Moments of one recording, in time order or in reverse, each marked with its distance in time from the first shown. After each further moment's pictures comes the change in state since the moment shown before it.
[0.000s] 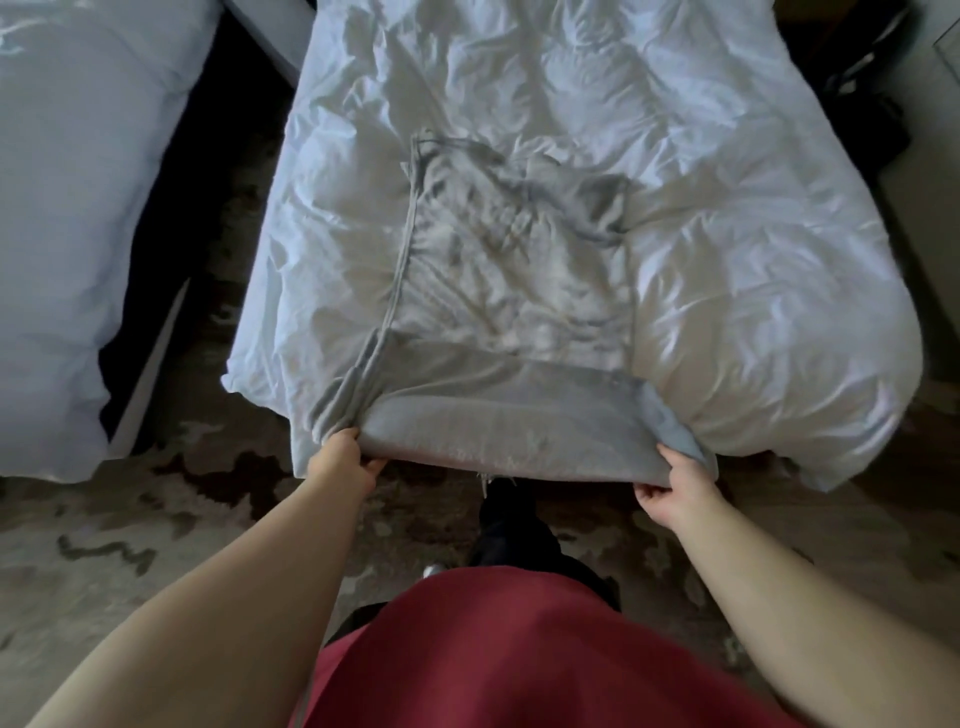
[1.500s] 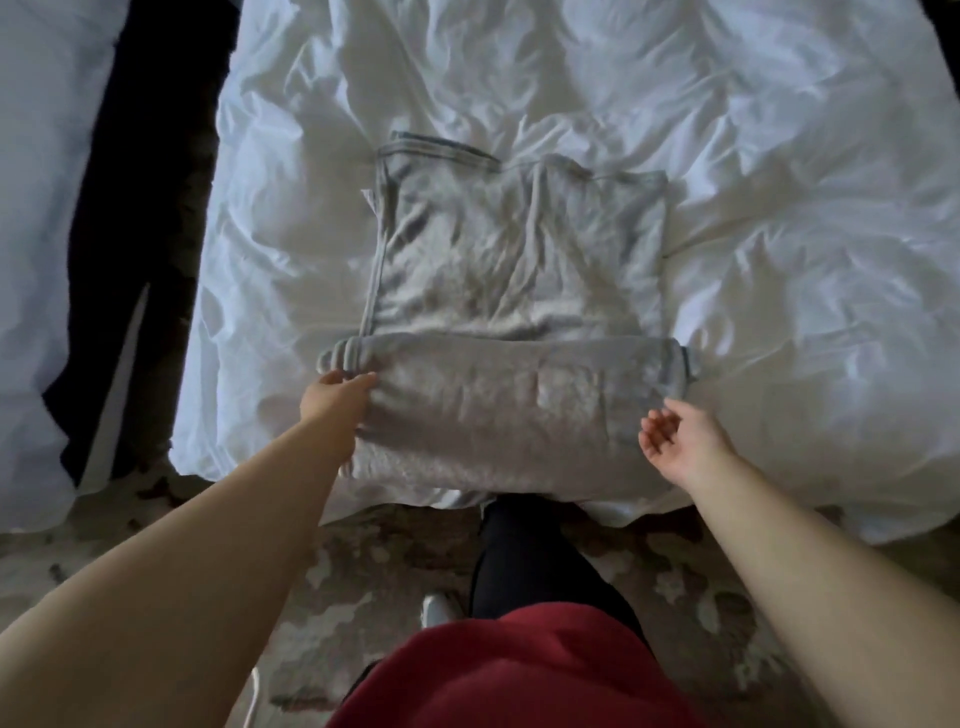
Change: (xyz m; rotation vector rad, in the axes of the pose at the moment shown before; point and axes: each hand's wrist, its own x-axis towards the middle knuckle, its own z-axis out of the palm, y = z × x) left_hand 0.065 0.103 0.187 0.687 0.095 0.360; right_hand 0.103 -0.113 0.174 -0.206 -0.034 0.032
